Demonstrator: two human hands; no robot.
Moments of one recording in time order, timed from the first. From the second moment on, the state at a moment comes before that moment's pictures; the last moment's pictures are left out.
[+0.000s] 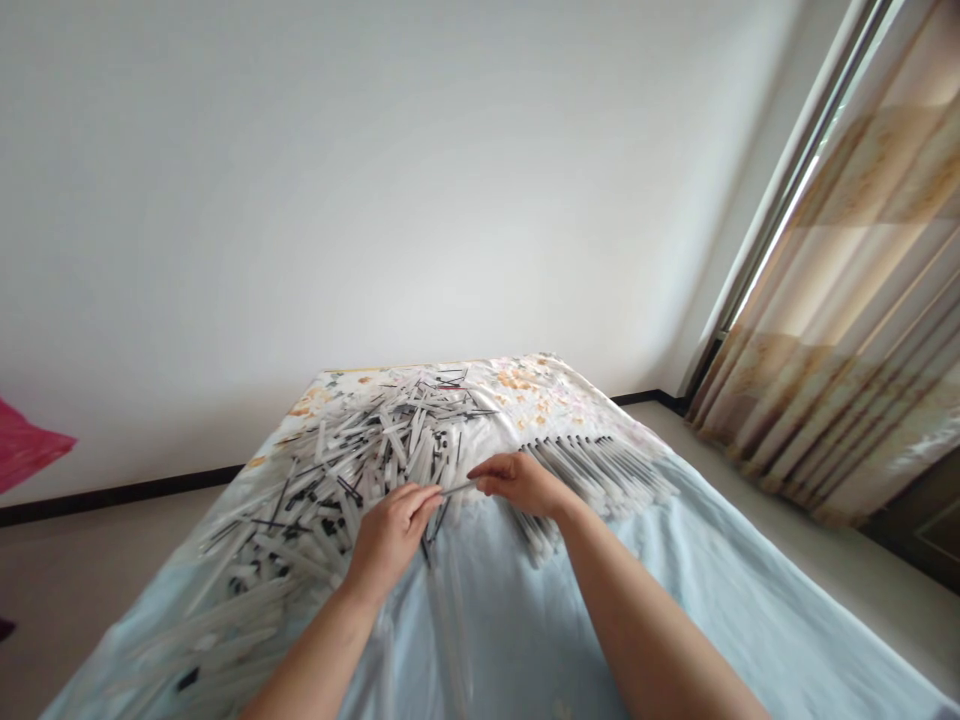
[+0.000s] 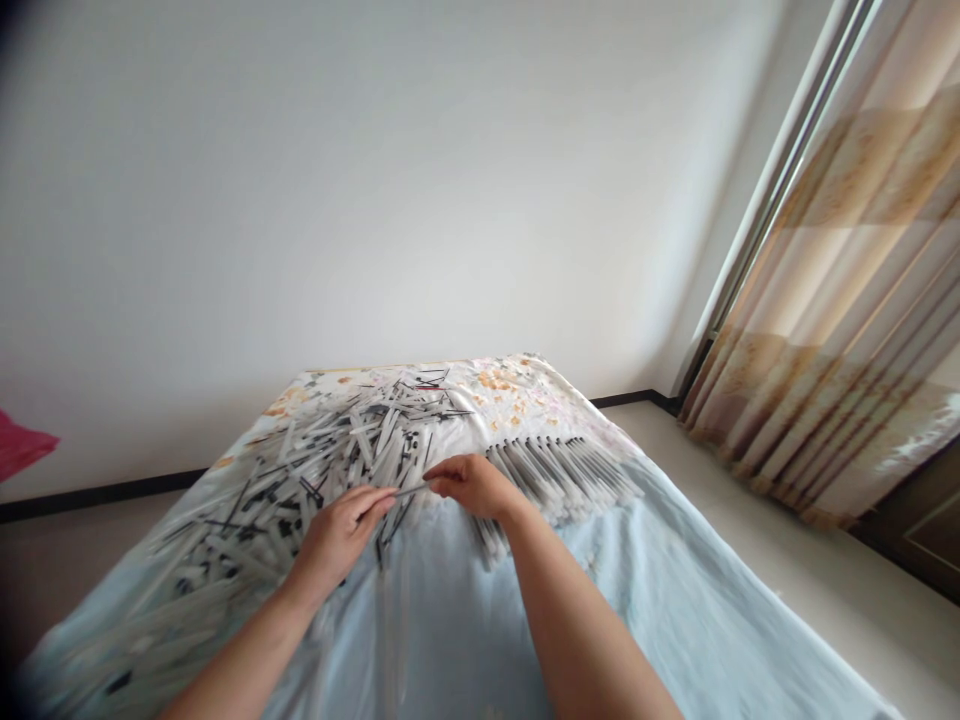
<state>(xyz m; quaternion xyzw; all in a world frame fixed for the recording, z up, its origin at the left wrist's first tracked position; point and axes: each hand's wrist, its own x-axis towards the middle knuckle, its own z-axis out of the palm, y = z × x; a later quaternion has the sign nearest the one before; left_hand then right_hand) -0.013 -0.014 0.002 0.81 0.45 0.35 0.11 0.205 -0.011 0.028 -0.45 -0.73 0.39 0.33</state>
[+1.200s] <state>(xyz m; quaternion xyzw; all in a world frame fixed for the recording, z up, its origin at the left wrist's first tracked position) -0.007 -0.027 0.028 0.83 0.46 0.30 0.02 0.290 -0.046 0.042 -0.67 -0.63 -0.02 0.40</state>
